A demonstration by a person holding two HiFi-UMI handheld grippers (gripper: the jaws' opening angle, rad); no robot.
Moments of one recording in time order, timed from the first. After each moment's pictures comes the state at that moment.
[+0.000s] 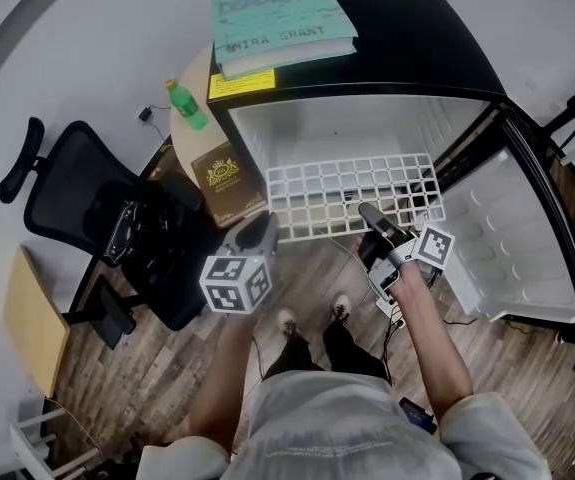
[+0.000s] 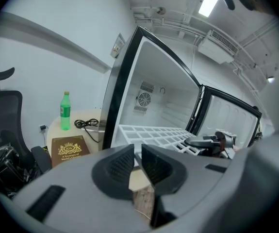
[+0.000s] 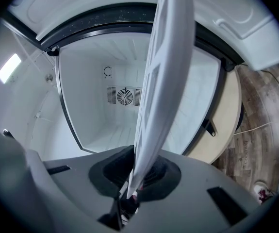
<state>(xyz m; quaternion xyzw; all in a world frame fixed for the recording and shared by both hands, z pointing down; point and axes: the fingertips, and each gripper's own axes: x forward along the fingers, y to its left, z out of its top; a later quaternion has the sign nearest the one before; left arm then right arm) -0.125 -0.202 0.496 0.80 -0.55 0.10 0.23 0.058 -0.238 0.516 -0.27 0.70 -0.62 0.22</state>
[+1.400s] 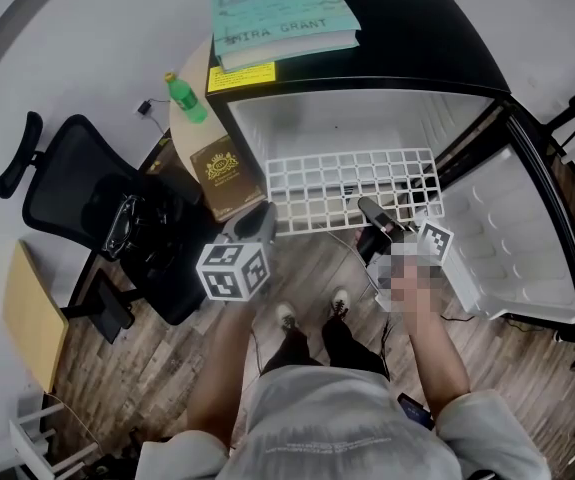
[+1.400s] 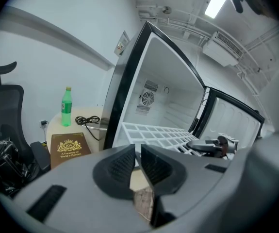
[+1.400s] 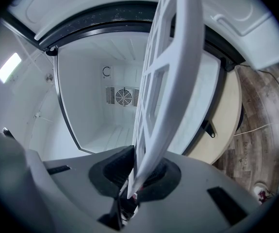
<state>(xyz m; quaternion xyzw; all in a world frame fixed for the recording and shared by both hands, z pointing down) -0.128 -0.212 0.503 0.79 -0.55 0.10 0.26 0.057 -0.240 0.522 -0.28 0.70 -0.62 0.22</state>
